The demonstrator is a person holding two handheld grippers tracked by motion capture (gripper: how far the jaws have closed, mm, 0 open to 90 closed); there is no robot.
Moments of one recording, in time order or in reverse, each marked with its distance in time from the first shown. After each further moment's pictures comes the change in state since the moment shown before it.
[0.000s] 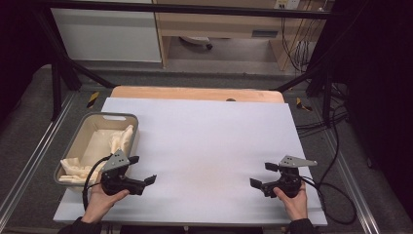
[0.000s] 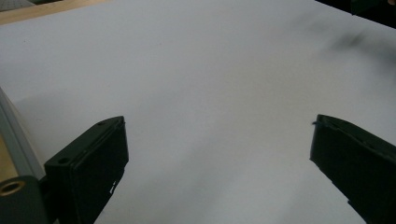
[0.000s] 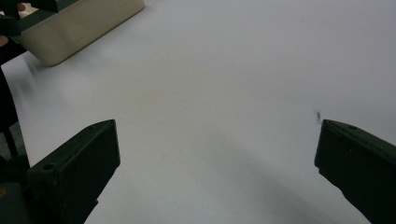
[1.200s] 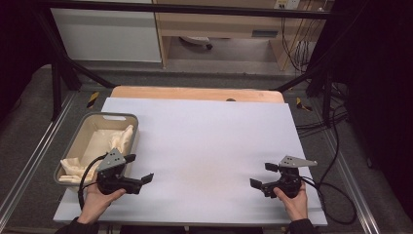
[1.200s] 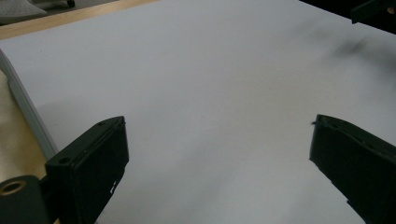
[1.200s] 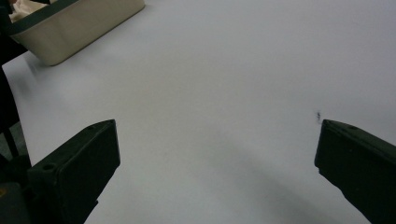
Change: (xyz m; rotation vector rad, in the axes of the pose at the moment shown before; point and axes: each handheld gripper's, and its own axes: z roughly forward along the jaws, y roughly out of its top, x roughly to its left) left arm 0.000 0.007 -0.012 -0.013 0.022 0.005; right arm 0.000 0.000 0.000 0.003 0.001 0.002
